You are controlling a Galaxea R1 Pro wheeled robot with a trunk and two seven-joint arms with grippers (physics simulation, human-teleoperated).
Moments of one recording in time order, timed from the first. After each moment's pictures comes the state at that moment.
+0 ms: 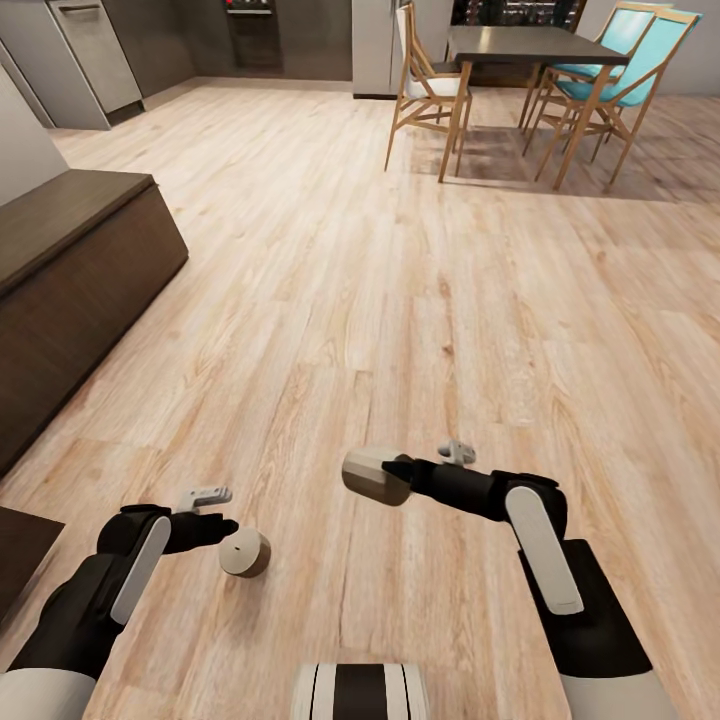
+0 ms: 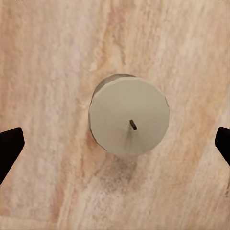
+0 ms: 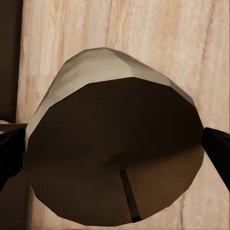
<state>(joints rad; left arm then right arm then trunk) -0.50 0.19 -0.01 -1.29 0.33 1.04 0.06 -0.51 0.02 0.10 -1.58 -0.81 1.04 -0.10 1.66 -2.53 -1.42</state>
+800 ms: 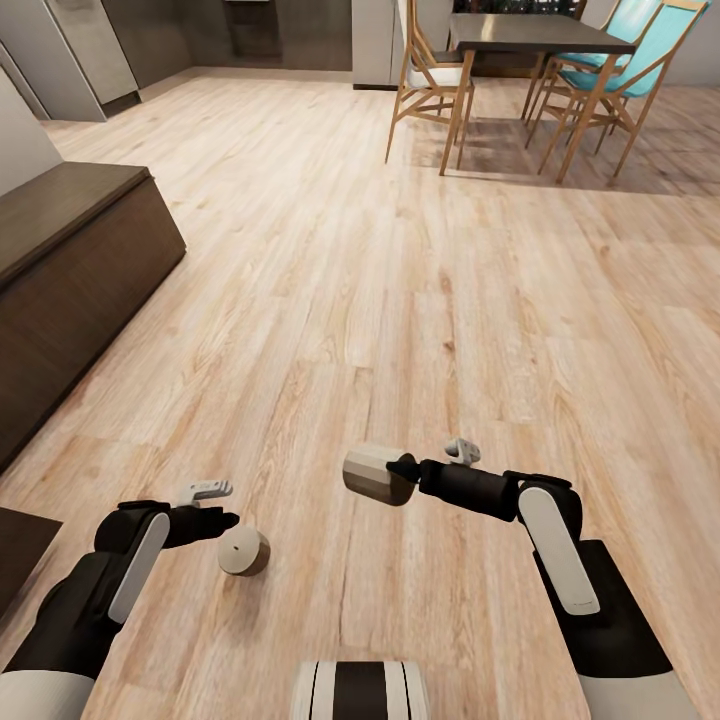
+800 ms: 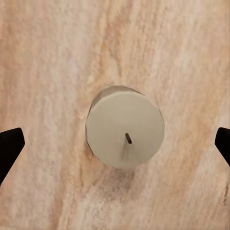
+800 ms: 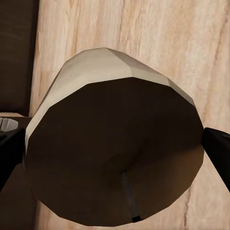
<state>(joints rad) -0.49 0.19 -0.01 -1.34 0.33 1.04 0.06 -0.51 -0.04 0.10 -1.58 -0.82 1.04 0.02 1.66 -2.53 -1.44</state>
